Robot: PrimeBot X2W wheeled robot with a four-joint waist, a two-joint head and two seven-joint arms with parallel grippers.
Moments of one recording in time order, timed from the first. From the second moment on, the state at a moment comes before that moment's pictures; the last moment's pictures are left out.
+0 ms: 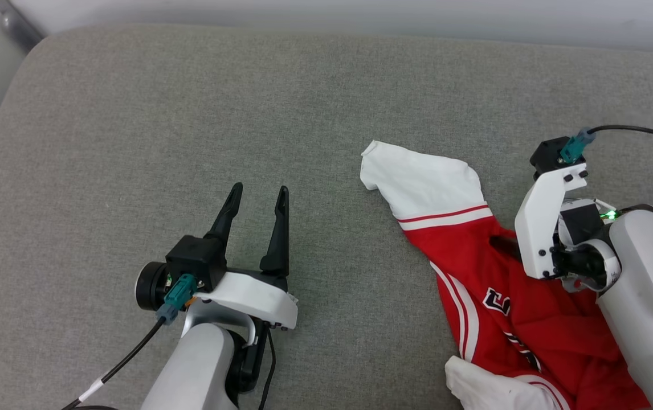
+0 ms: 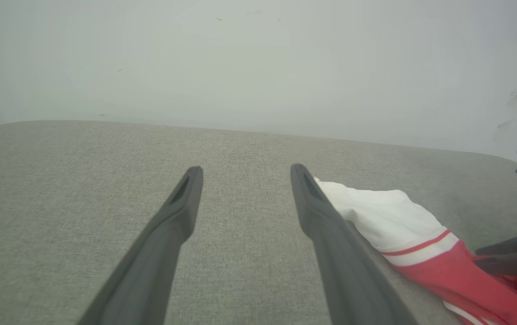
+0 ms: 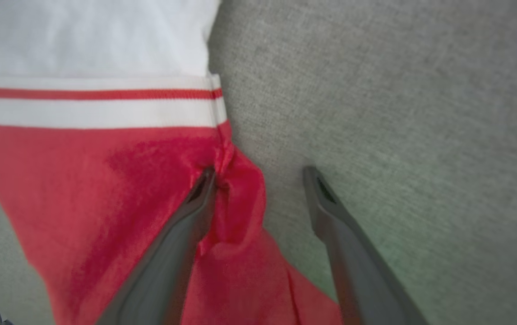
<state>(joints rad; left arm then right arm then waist) -0.32 0.08 -0.32 0.25 -0.32 0.06 -0.26 -0.68 -0.29 0.37 0.58 0.52 0.13 0.86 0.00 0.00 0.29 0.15</state>
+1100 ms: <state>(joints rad) -0.14 0.12 -0.26 0.30 -0.31 0.06 -0.25 -0.26 -0.25 -0.12 0.64 0.31 0.13 0.21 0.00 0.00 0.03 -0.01</state>
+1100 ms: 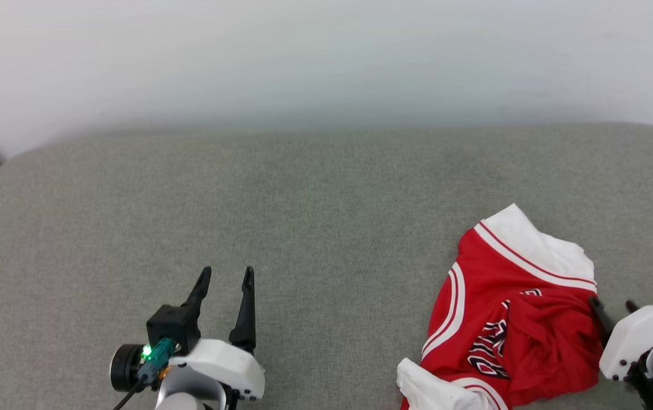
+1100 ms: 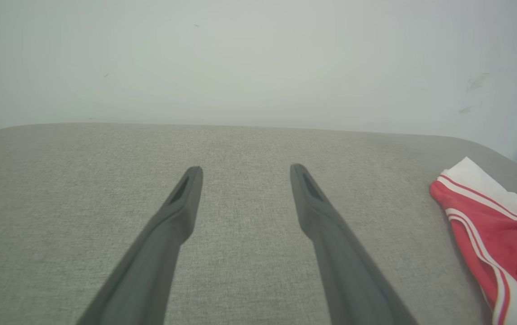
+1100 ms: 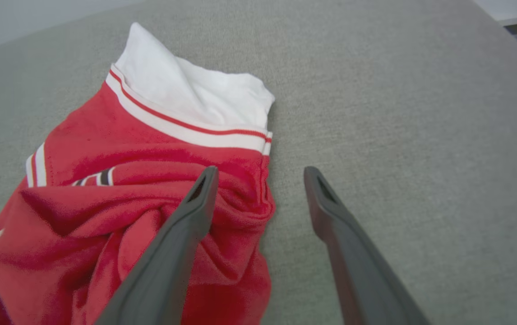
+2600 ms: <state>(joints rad) -0.38 0.20 -0.82 0.32 -0.42 -0.13 0.49 0.00 -0.09 0.08 -0.07 0.15 0.13 0.01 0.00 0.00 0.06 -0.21</state>
